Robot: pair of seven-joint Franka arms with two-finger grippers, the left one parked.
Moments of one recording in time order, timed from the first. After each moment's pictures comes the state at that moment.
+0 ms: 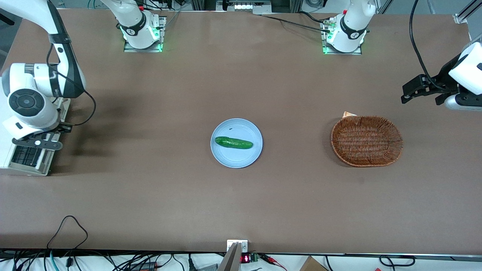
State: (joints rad) arm -0.10 0.29 -0.04 -1.99 -0.62 2.18 0.31
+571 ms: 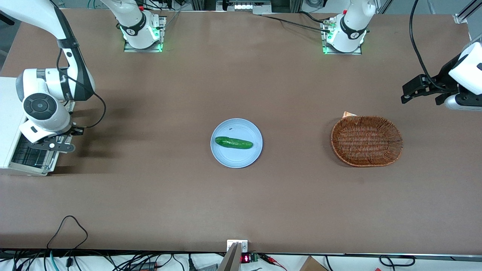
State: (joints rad) arm -0.09 0.34 -0.01 -2.00 -0.60 2.22 0.33
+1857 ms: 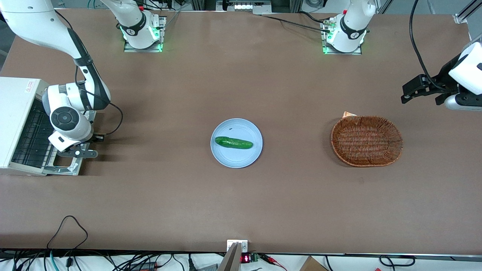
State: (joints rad) arm -0.09 0.49 0.00 -2.00 -0.59 2.35 0.34
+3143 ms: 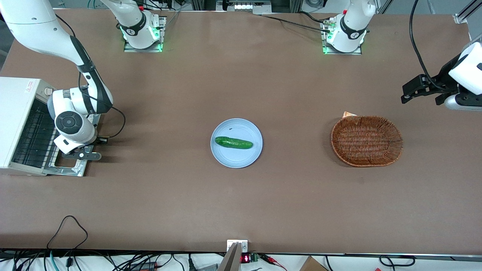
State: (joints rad) arm -0.10 0.54 0.02 -1.98 -0.58 2.39 0.36
